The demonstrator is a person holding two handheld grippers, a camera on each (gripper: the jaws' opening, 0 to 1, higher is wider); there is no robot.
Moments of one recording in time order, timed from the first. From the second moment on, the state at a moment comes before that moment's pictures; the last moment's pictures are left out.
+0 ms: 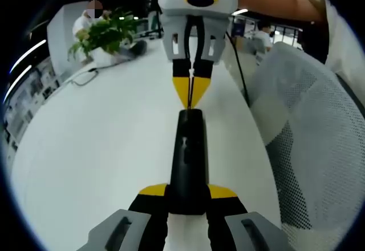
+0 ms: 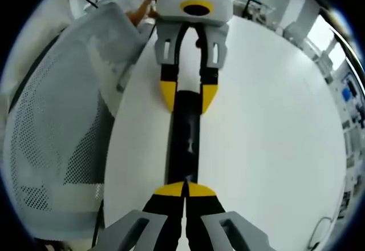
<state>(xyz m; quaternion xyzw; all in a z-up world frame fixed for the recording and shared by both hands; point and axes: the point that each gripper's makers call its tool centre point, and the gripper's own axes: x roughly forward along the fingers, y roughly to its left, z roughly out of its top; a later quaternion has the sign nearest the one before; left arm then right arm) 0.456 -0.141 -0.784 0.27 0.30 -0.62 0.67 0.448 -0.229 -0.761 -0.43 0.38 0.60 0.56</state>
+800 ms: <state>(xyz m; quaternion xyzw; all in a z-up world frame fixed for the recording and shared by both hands) 0.454 -0.142 -0.783 0.27 0.30 -0.62 0.67 0.445 -0.225 -0.772 -0.45 0.38 0.61 0.53</state>
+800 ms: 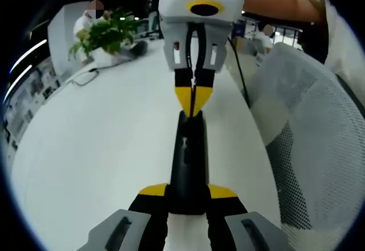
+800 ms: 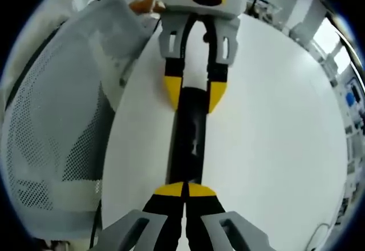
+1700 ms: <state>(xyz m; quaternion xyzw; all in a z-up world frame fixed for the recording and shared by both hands) 0.454 -0.142 -0.783 0.27 0.30 -0.62 0.67 0.445 -0.225 -0.773 -0.46 0.39 0.60 0.53</state>
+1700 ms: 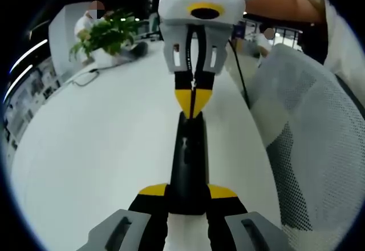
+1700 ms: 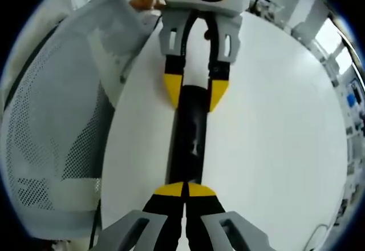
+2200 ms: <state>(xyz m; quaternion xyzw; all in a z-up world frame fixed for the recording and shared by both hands) 0.455 -0.142 -0.784 0.27 0.30 -0.62 0.68 0.447 -0.227 -0.775 -0.45 0.39 0.60 0.53</state>
